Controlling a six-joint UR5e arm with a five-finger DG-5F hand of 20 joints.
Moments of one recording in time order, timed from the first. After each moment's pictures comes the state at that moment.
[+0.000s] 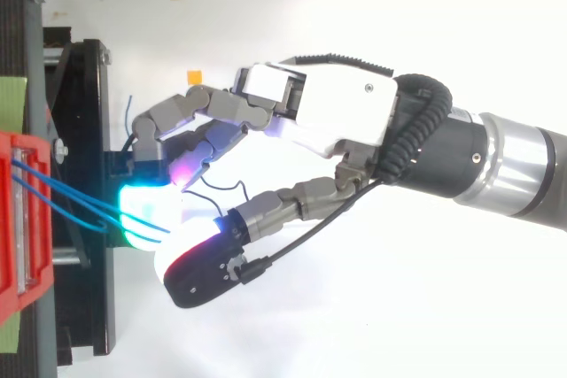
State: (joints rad) arm 0.17 -2.33 -1.28 -2.52 -1.22 -0.16
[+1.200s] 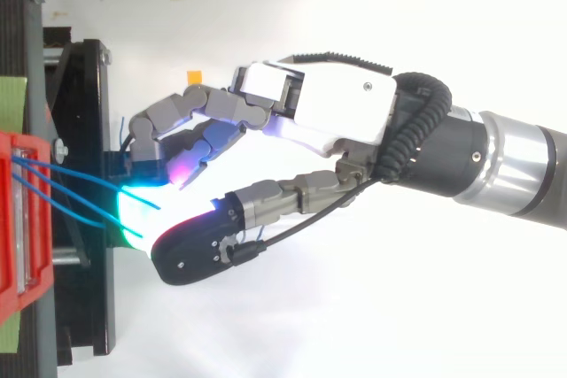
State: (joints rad) arm 0.16 -2.33 -1.27 -2.54 -1.22 -0.16
